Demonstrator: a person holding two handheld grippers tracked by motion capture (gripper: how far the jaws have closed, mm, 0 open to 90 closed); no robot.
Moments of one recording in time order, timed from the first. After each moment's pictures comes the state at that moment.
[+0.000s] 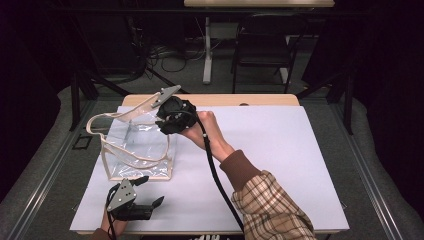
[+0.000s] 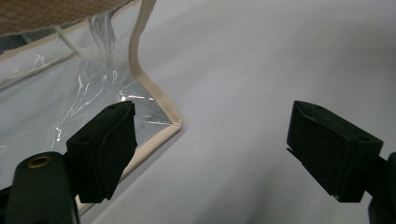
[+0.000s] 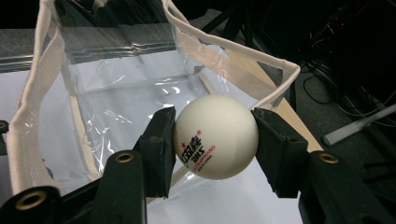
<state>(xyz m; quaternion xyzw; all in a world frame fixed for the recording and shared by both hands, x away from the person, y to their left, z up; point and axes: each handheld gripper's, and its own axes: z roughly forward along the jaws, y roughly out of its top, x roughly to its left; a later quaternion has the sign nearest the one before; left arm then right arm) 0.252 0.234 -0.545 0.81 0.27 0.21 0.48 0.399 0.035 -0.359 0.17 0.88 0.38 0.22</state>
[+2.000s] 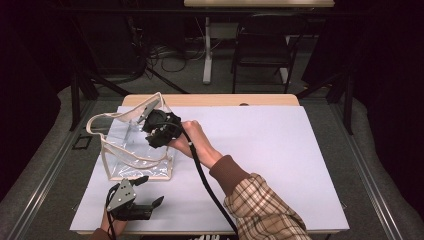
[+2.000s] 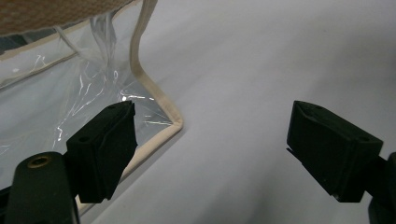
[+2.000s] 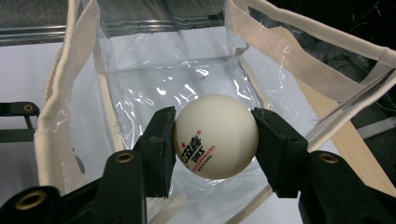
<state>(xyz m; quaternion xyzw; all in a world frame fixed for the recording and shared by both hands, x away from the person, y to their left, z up) 0.253 0.235 -0.545 0.81 0.27 0.21 0.48 0.392 0.072 -0.388 0.14 0.91 0.34 0.18</state>
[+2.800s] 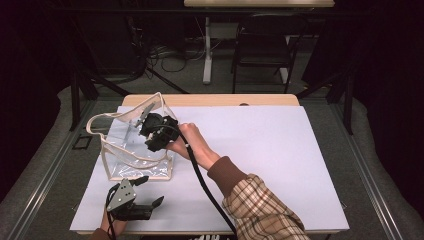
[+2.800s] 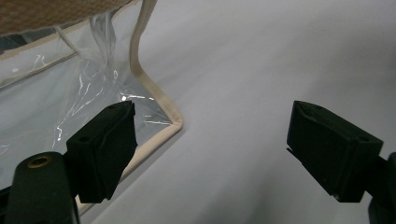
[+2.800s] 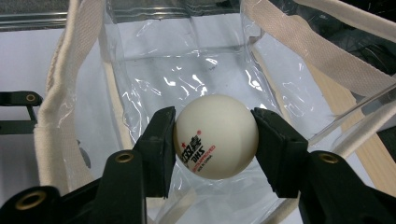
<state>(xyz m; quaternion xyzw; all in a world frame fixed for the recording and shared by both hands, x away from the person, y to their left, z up) 0.252 0.235 -0.545 0.81 0.27 0.21 0.48 0.392 0.080 -0.398 0.14 0.92 0.32 0.17</state>
